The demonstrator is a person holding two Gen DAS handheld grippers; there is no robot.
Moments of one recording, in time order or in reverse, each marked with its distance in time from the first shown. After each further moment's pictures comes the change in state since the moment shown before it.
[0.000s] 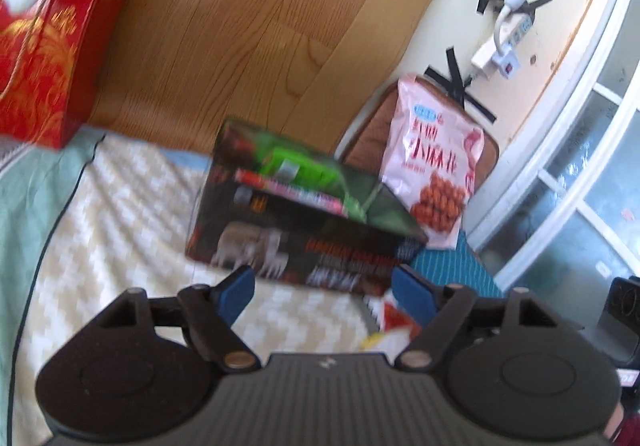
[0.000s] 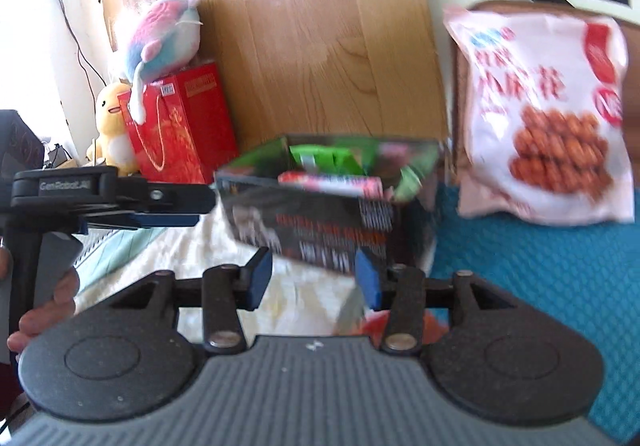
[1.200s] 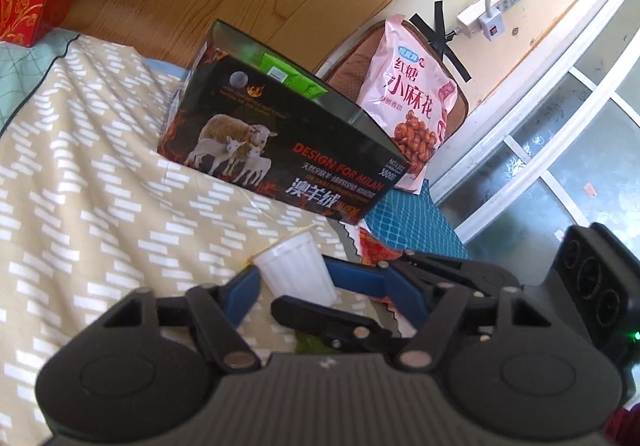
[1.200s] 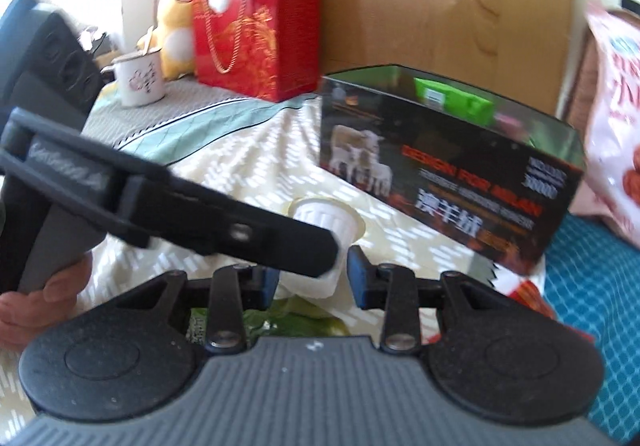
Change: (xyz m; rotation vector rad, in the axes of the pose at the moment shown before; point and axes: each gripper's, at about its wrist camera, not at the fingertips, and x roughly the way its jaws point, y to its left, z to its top) left arm 0.016 0.026 -0.033 -0.078 0.135 -0.176; right arm 0.061 0.071 -0.022 -0.319 0.136 0.081
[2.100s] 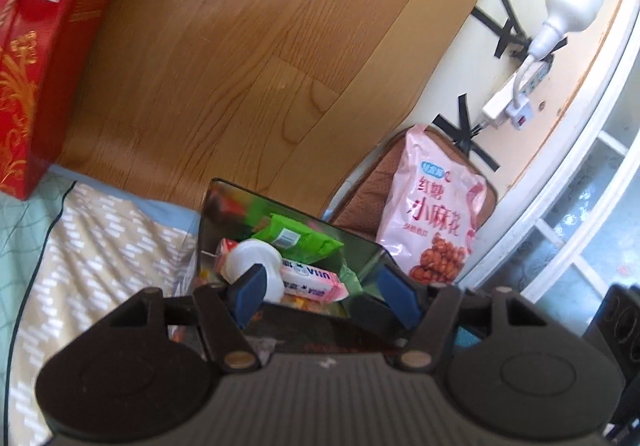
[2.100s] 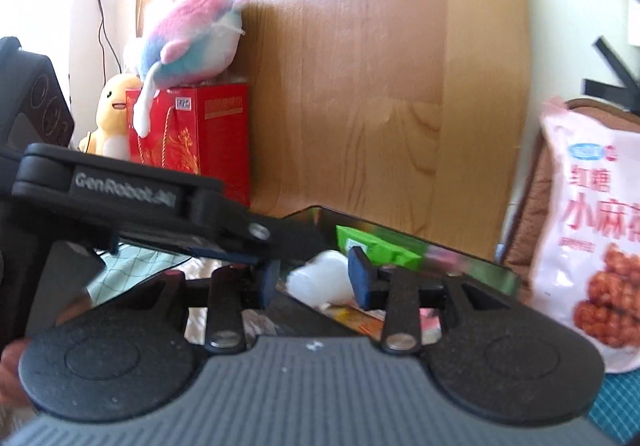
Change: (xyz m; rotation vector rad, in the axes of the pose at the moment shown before) left arm 0.004 -0.016 0.090 0.023 -0.211 0.096; right arm -0.006 -0.055 0.067 0.076 -0.247 -0.126
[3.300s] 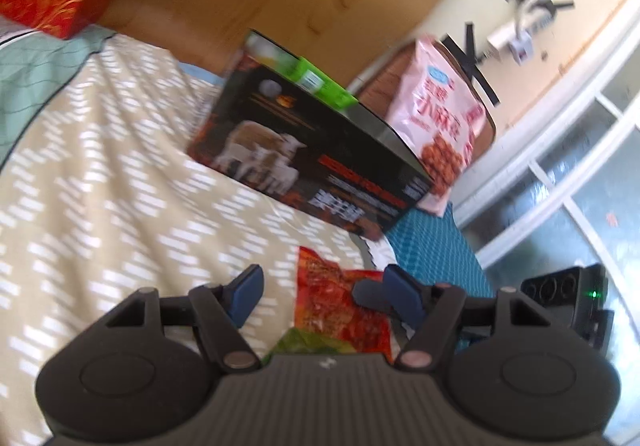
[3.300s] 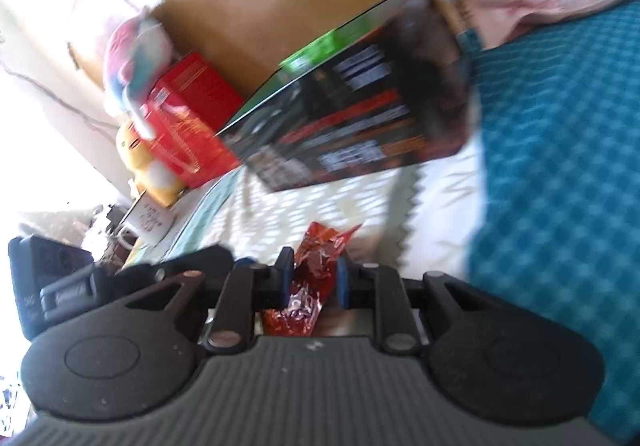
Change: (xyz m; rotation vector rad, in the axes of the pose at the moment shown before) left arm -0.026 0.018 -0.090 -0.108 0.153 -0.016; right arm -0.010 -0.045 -0.105 0.684 0.232 0.277
